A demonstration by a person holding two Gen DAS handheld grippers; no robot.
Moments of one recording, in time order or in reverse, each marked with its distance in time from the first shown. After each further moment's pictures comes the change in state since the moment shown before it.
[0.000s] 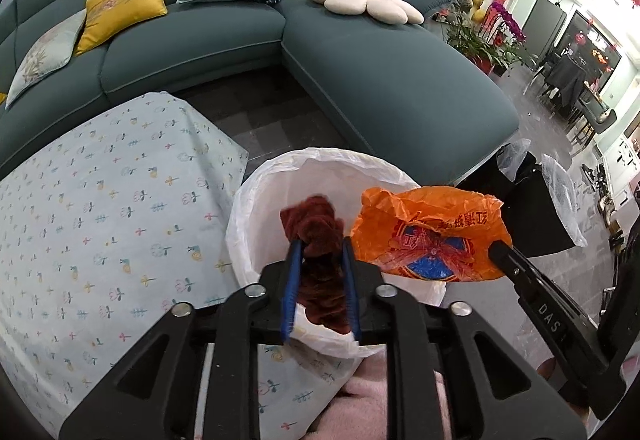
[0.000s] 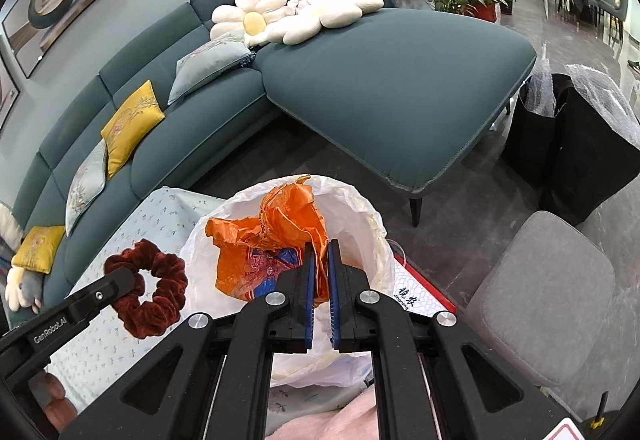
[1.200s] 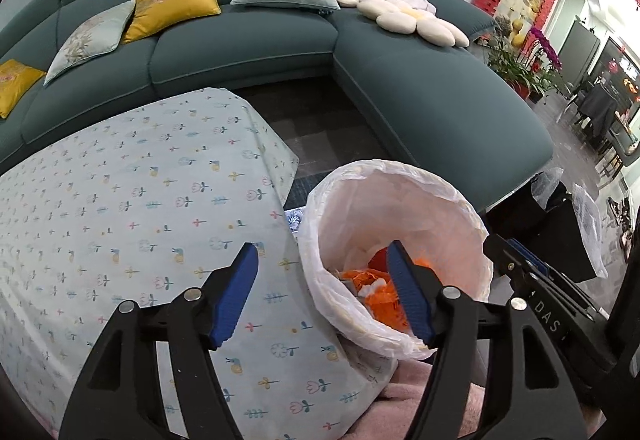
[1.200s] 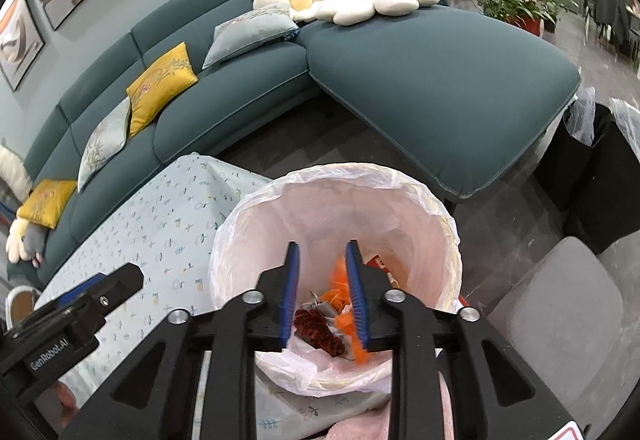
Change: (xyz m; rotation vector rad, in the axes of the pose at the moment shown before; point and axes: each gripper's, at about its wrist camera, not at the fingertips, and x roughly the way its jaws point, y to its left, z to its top) left arm -0.019 0.047 -0.011 -0.106 -0.049 0.114; right arm 0.020 0.062 -0.002 -0.165 0.065 0.055
